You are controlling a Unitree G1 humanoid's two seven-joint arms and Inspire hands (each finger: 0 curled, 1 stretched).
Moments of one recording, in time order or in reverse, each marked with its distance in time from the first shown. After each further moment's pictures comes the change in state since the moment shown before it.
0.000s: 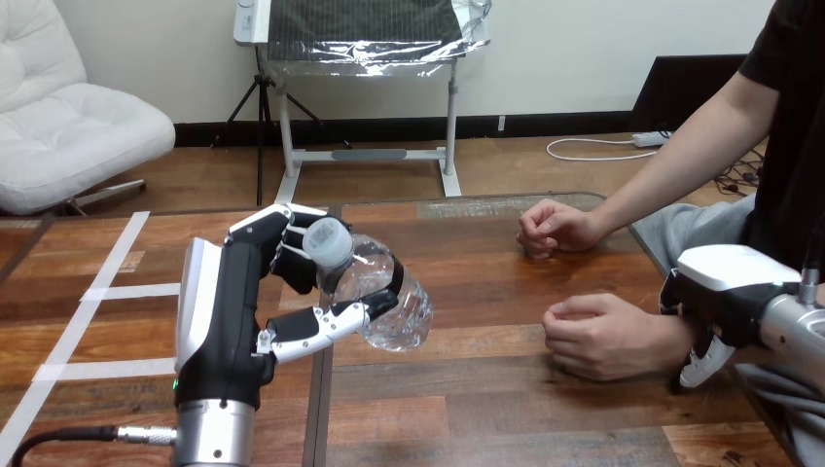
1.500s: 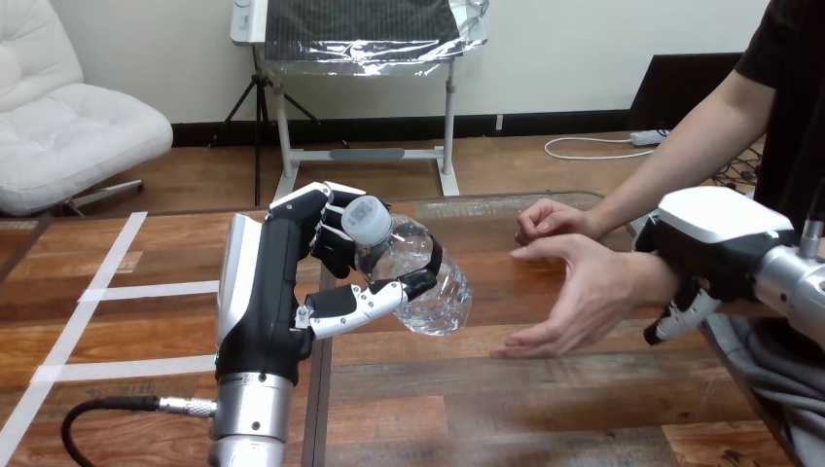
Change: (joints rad) left arm -0.067 -0.054 -0.055 0.002 0.007 0.062 -0.016; right arm 0.006 -0.049 -0.056 -0.236 0.056 -0.008 0.058
